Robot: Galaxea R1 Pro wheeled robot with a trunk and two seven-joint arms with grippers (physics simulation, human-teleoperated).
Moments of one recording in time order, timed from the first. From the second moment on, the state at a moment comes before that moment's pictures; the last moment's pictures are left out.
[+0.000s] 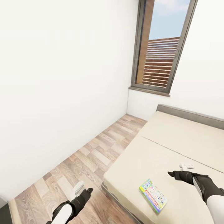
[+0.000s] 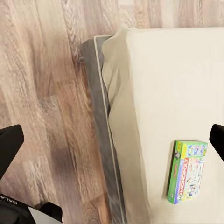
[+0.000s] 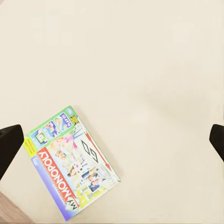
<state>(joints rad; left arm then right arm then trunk) -0.16 0.07 -0.35 -1.26 1.26 0.24 0.59 -0.68 -0.30 -0.42 -0.46 0.33 0.30 0.46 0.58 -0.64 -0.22</state>
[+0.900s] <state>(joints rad) -0.16 0.06 -0.35 -1.26 1.25 0.24 0.59 -0.68 -0.29 -0.42 -0.47 0.34 0.29 0.46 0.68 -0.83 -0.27</state>
